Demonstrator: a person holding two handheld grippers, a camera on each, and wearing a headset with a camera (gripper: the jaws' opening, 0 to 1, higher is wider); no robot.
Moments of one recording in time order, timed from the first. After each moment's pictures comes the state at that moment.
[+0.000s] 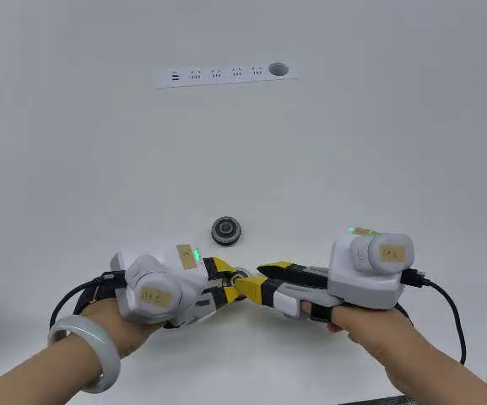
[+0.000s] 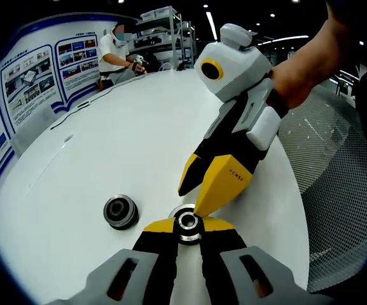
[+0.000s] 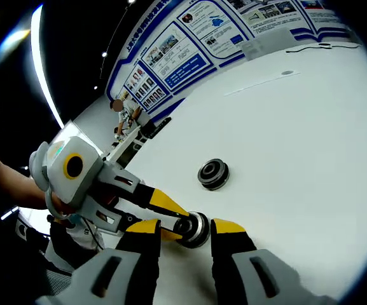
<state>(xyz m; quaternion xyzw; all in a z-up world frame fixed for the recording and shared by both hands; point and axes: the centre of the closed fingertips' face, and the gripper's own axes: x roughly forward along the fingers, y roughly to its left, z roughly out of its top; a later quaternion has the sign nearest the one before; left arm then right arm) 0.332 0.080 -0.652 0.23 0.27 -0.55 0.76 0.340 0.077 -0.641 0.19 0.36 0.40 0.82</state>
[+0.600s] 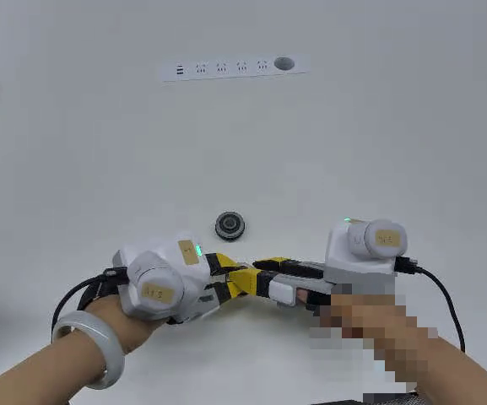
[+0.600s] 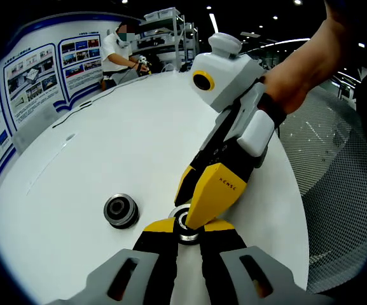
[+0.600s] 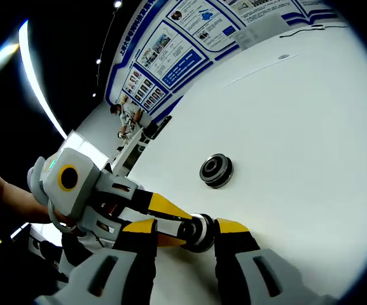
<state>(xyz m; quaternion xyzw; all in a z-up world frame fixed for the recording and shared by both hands) 0.332 0.081 -0.652 0.22 0.27 -0.54 0.77 0.343 0.088 -0.648 0.24 0.39 0.41 0.79</state>
